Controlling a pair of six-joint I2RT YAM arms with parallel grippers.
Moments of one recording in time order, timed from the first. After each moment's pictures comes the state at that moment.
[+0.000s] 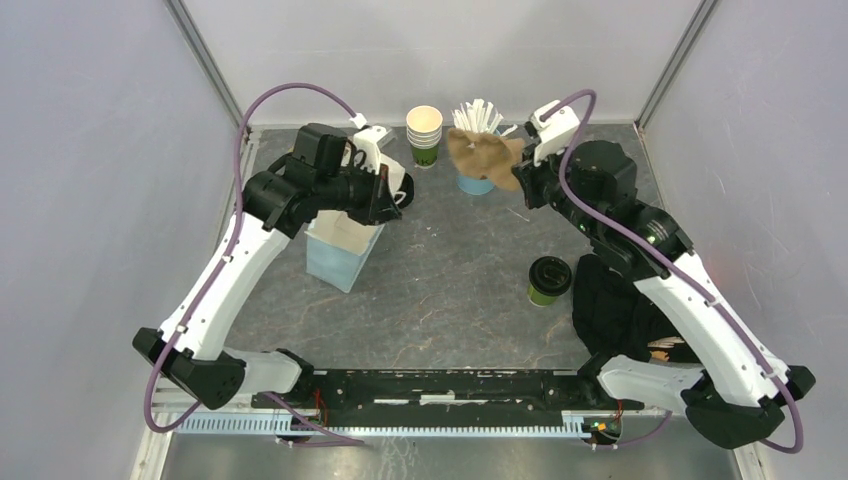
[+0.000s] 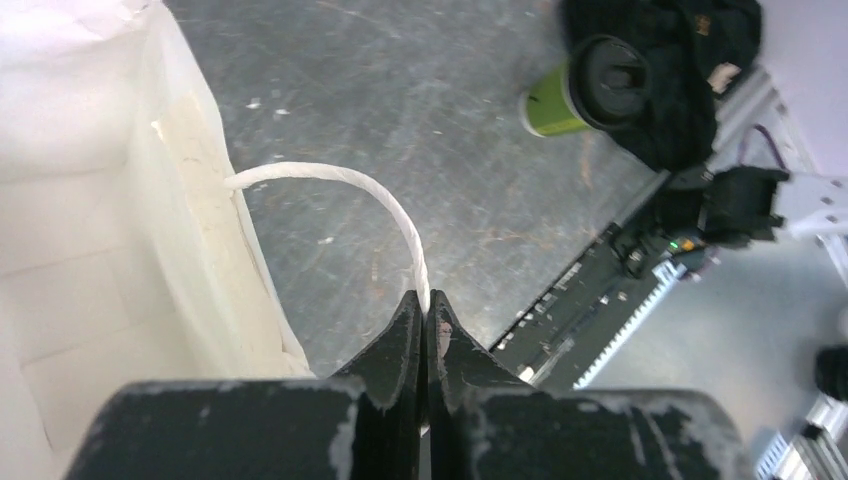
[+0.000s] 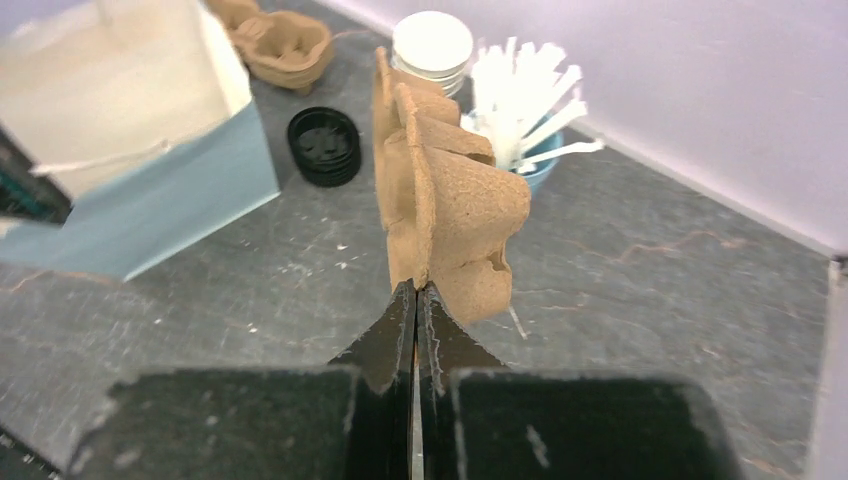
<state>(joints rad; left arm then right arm) -0.51 1.31 1.57 -0.96 0.34 -0.16 0.66 1.13 1.46 -0.60 0.14 -0.04</state>
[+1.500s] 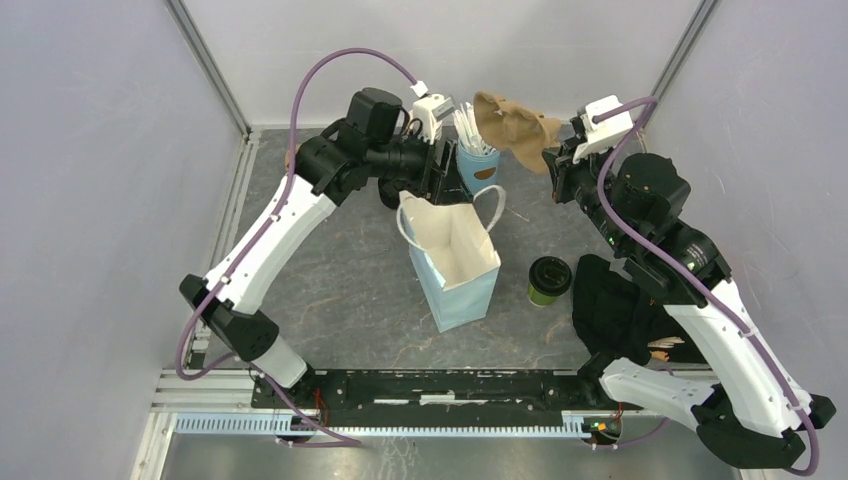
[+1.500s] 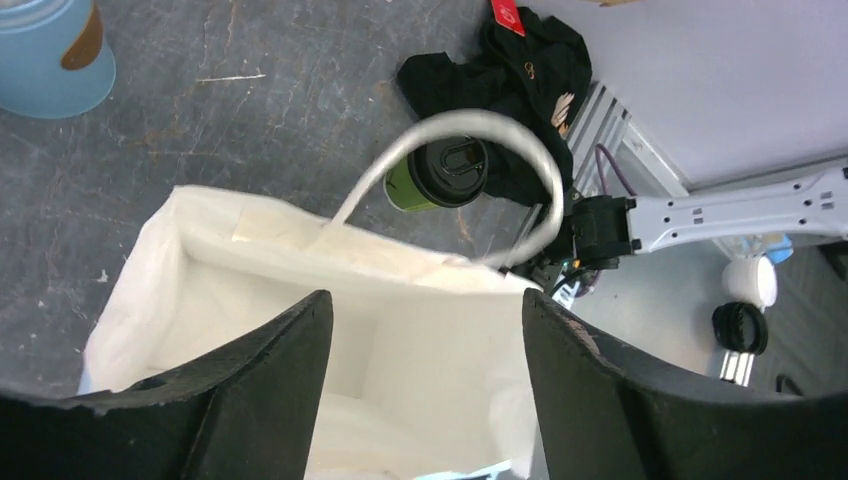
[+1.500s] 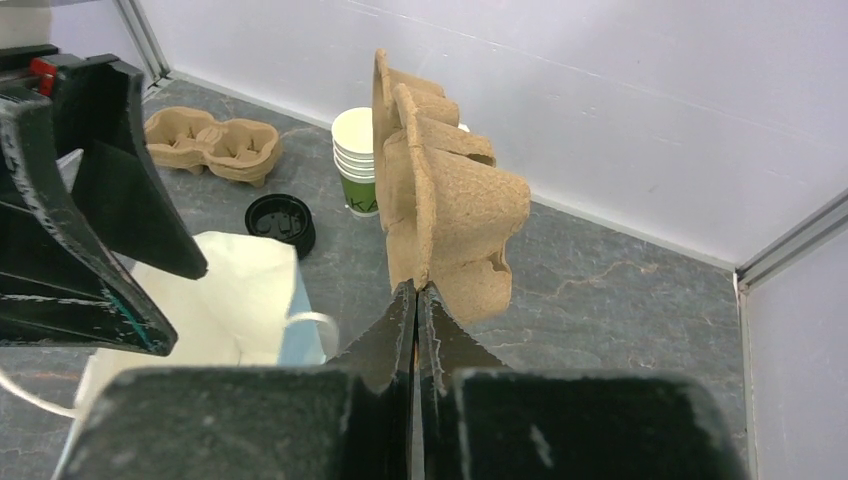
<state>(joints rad) -0.67 1.61 1.91 -0.85 0.54 -0.20 0.66 1.00 1.48 -0.55 0.30 -0.06</state>
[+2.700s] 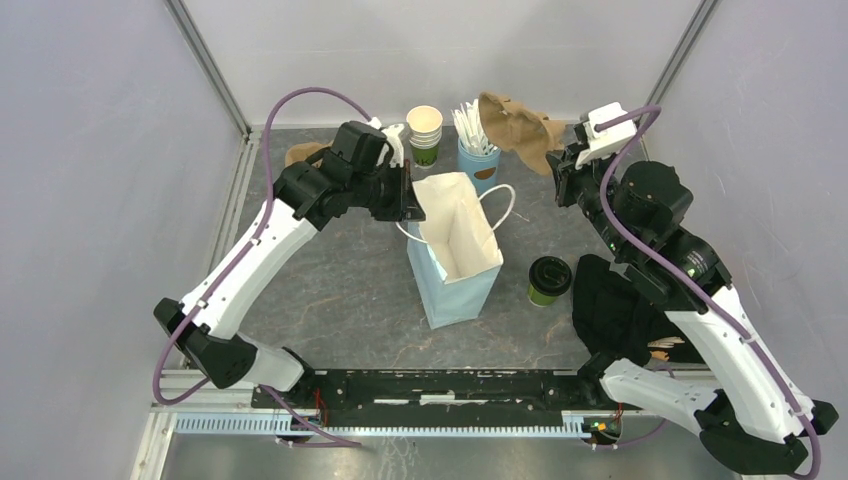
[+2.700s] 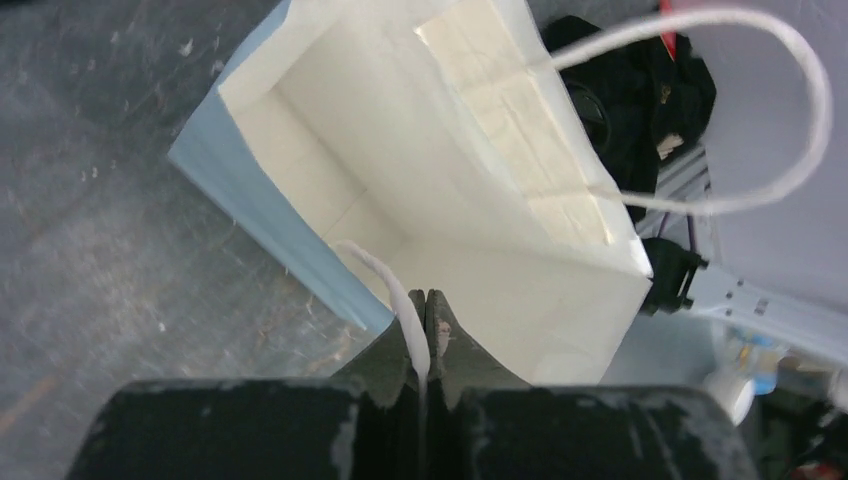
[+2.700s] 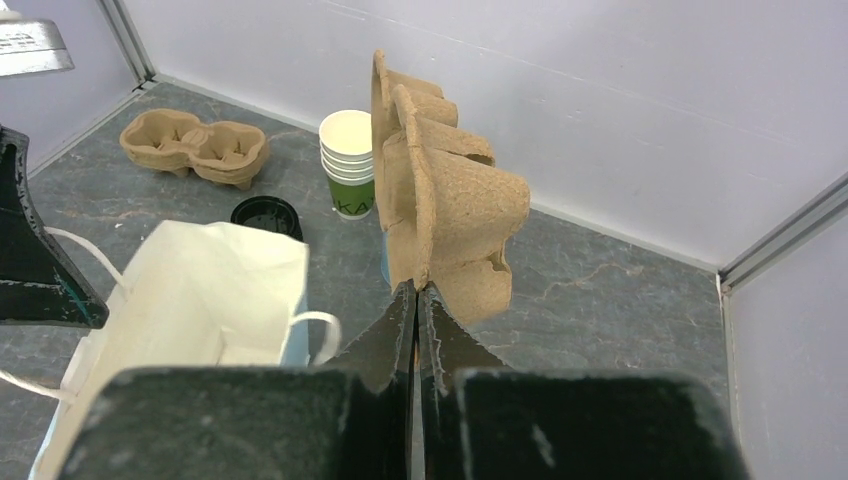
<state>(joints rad) -0.65 1.43 1.65 -0.98 0.19 -0.57 0.66 0.97 1.42 -0.50 0.32 -0.09</state>
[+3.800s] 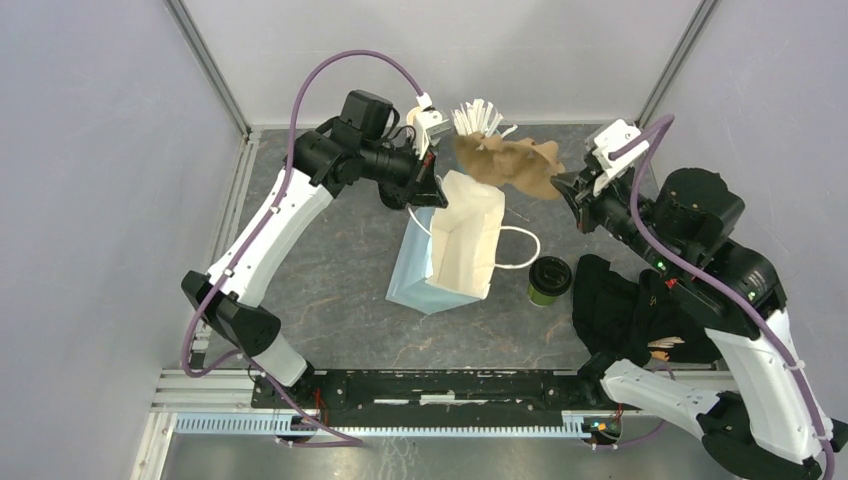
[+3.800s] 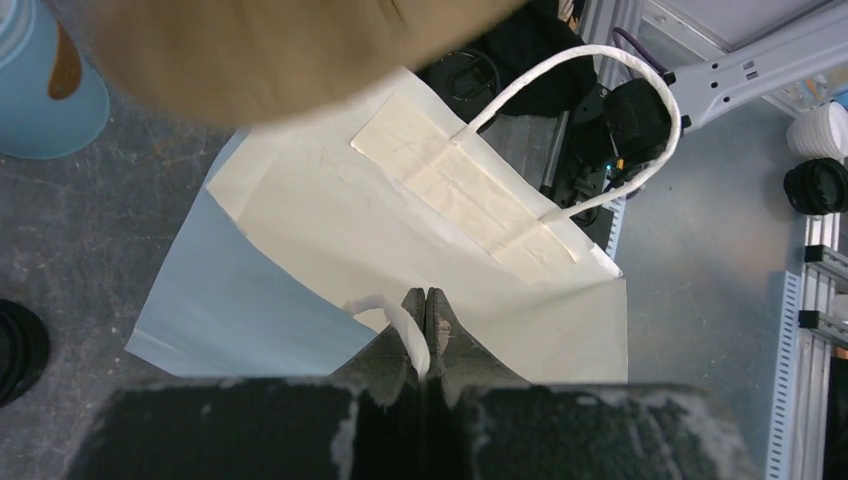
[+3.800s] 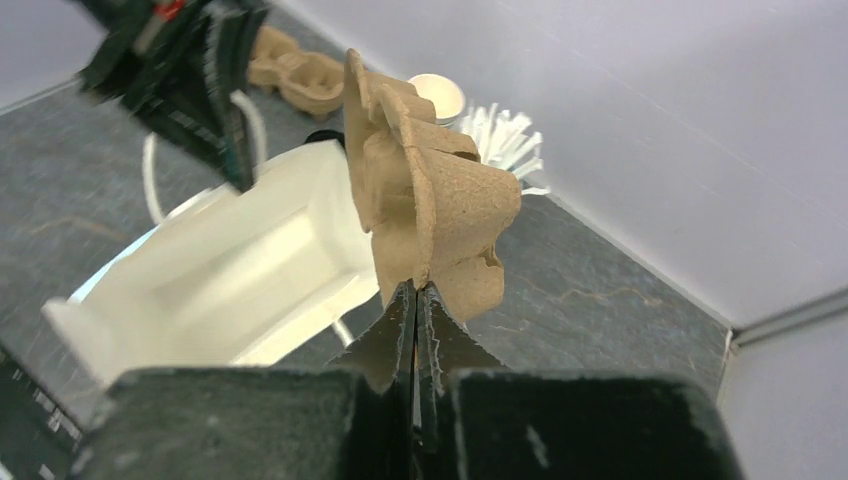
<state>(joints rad) -0.58 1.60 1.85 -0.97 0.73 0.15 0.66 0.94 1.60 -0.77 0.11 -0.20</state>
